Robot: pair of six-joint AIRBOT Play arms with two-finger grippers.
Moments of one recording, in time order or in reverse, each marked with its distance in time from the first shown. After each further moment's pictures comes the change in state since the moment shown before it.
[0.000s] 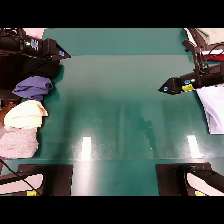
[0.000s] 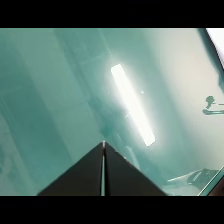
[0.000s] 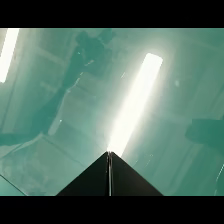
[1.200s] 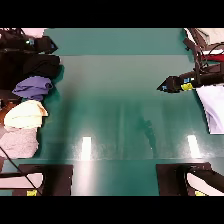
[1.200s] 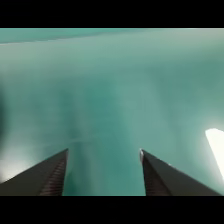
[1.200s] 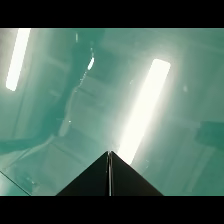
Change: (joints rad) left arm 0.060 -0.108 0.000 0.417 0.351 -0.090; right arm 0.002 0.000 0.000 0.039 -0.016 0.027
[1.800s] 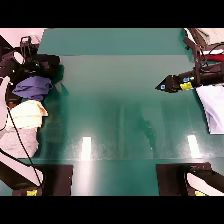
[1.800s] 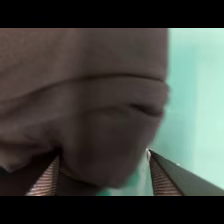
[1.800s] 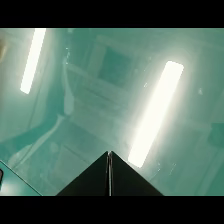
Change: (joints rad) left arm 0.134 -0.375 0.001 0.184 0.222 -0.029; right arm 0.002 0.000 -0.001 0.039 0.000 0.010
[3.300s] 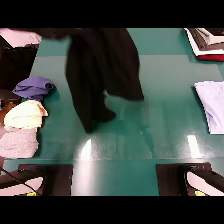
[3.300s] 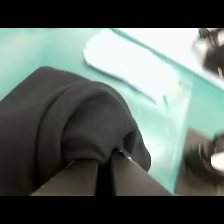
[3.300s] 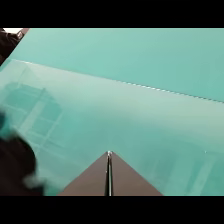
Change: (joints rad) left arm -0.431 0.509 0.213 -0.812 -0.587 0.350; right arm -0.092 0.001 0.518 -0.077 -0.106 0.000
